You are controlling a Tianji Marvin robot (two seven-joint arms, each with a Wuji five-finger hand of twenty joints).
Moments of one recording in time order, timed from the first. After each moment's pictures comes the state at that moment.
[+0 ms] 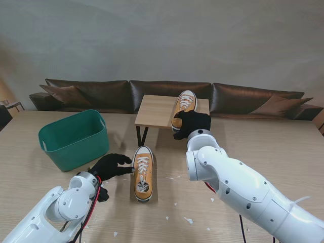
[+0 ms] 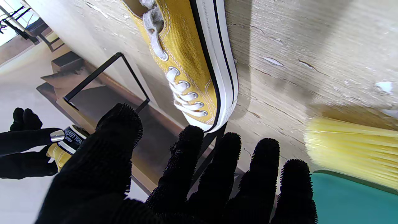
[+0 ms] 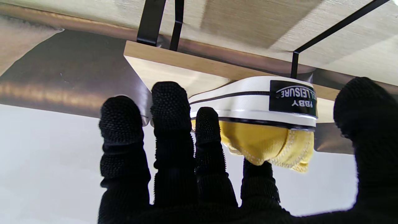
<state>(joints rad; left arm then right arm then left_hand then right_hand) 1.60 -1.09 -1.24 -1.64 0.48 0.08 -0.09 -0.97 -1.10 0.61 -1.54 -1.03 0.73 0.18 0.78 -0.38 0.39 -0.09 0.74 0.25 0.22 0.44 0.79 0.38 0.13 0.42 0.54 0.43 0.22 0.49 0.16 0.40 0.33 0.81 0.30 -0.62 0.73 -0.06 0.42 -0.16 0.50 0.67 0.63 0.08 0.82 0.74 0.98 0.12 1.01 0.70 0.71 0.30 1.23 0.73</state>
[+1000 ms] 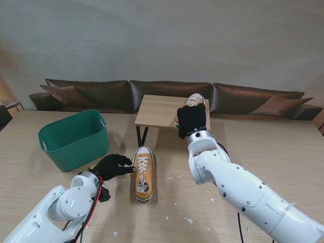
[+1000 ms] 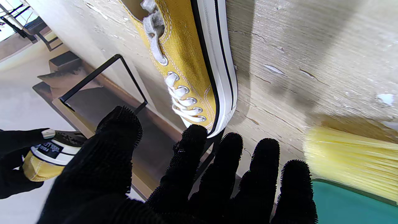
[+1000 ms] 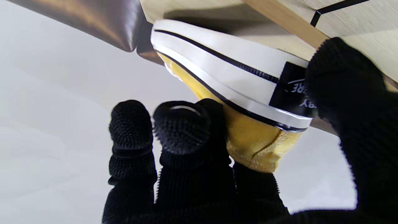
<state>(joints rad) 1.58 -1.09 -1.22 -1.63 0.46 0.11 -0.10 -1.00 -1.12 0.64 -1.43 -1.27 0.55 -0.06 0.78 -0.35 0.37 -0.09 0.77 0.29 0.22 0.44 0.79 0.40 0.13 0.42 0.54 0.43 0.22 0.49 0.16 0.40 0.31 0.83 0.40 -1.00 1.13 -0.36 0.83 -0.02 1.24 0.85 1.04 0.08 1.02 0.92 1.28 -0.02 1.21 0.70 0.71 0.20 1.39 0.63</state>
